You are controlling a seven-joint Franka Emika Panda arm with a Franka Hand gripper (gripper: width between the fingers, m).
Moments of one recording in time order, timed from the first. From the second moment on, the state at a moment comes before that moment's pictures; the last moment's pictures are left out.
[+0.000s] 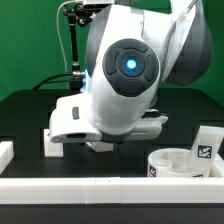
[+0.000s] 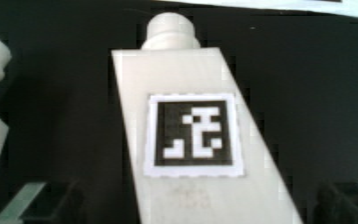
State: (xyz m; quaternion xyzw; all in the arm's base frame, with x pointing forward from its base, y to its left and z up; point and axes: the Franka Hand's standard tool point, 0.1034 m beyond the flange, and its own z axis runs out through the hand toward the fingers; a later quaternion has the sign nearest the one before) arm 0.486 -0.041 0.008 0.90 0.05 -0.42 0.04
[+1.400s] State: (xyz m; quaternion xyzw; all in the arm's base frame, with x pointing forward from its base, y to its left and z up) arm 0.528 -0.024 0.088 0.92 0.05 -0.39 0.03
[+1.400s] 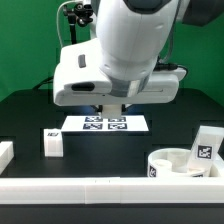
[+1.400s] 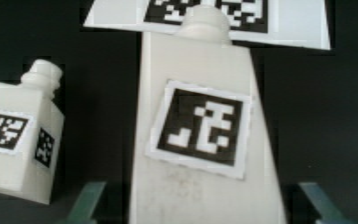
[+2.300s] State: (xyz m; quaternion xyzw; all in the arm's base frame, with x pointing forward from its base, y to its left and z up) arm 0.579 -0.012 0.108 0.99 0.04 -0.13 0.01
